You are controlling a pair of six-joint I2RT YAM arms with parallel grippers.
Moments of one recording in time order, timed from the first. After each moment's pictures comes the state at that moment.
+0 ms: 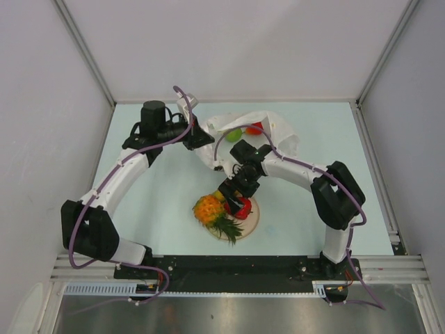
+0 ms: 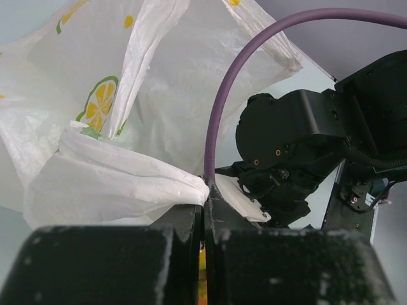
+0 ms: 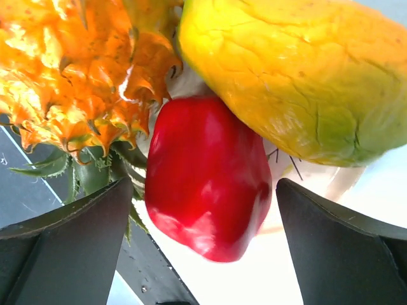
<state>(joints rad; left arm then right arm) -0.29 1.42 1.21 -0.20 0.81 -0.09 0.76 1.86 1.36 -0.80 -0.49 -0.16</state>
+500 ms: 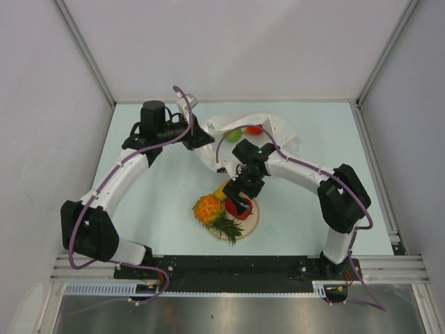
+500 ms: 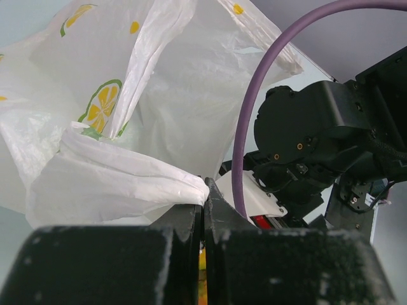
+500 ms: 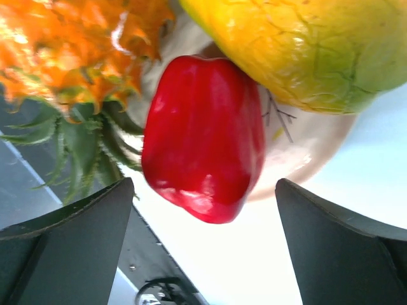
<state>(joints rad) -0.29 1.42 1.21 -0.20 0.82 -0.09 0.76 1.81 1.36 -0.89 -0.42 -0.22</state>
